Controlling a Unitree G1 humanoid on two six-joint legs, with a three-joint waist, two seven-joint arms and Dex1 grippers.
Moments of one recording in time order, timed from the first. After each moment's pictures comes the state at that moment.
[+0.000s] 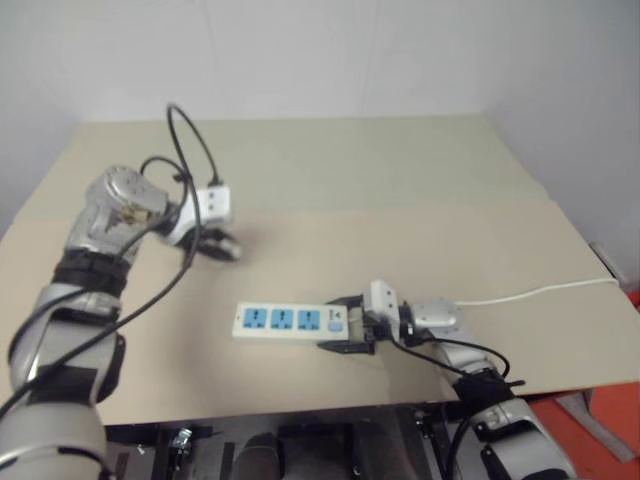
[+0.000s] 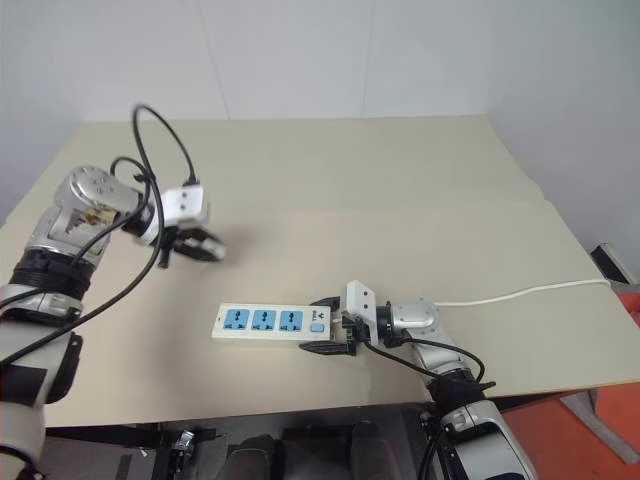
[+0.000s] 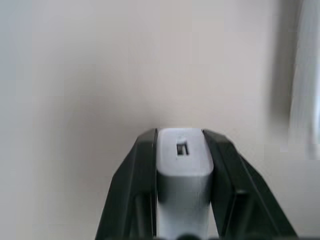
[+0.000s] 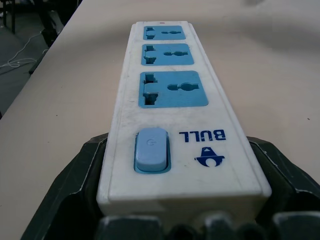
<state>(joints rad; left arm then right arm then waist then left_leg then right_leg) -1.01 0.72 -0.19 0.58 0.05 0.11 -1.47 -0.45 -0.30 0.25 0.38 0.18 -0.16 1.26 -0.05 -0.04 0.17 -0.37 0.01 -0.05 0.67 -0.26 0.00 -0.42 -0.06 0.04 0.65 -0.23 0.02</state>
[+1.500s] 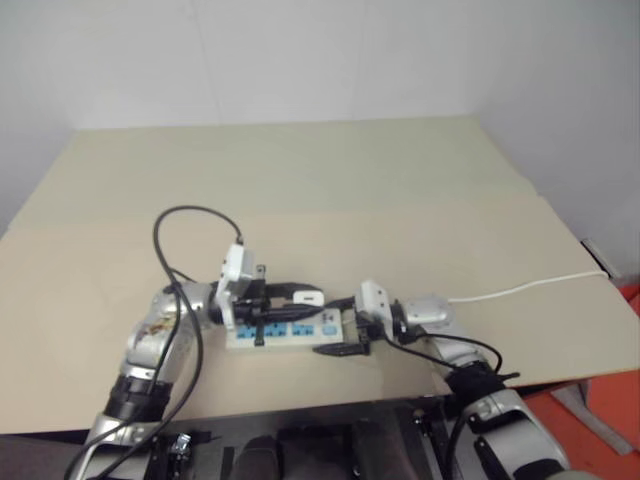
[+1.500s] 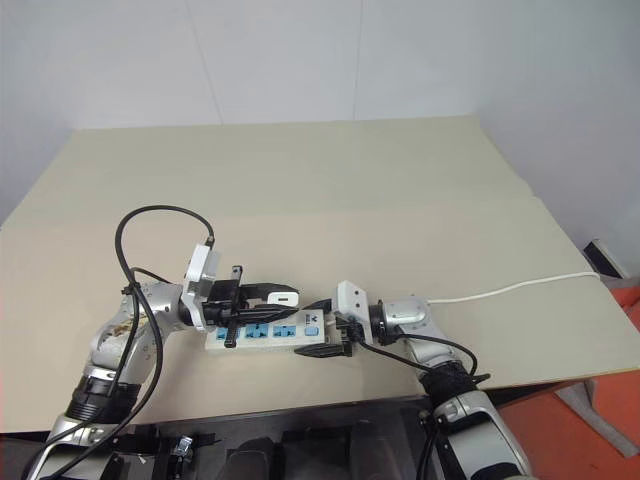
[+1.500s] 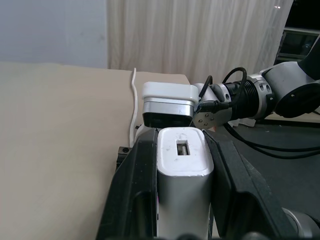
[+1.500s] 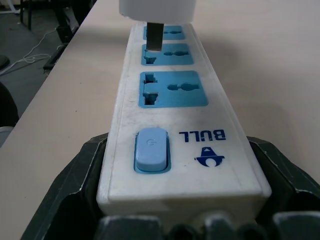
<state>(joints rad) -0.35 0.48 -0.05 -0.07 -0.54 0.30 -1.31 -0.52 -0.28 0.29 0.47 0.16 -0.18 1.32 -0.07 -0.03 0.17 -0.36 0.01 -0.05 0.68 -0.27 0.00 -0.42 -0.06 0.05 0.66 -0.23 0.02</state>
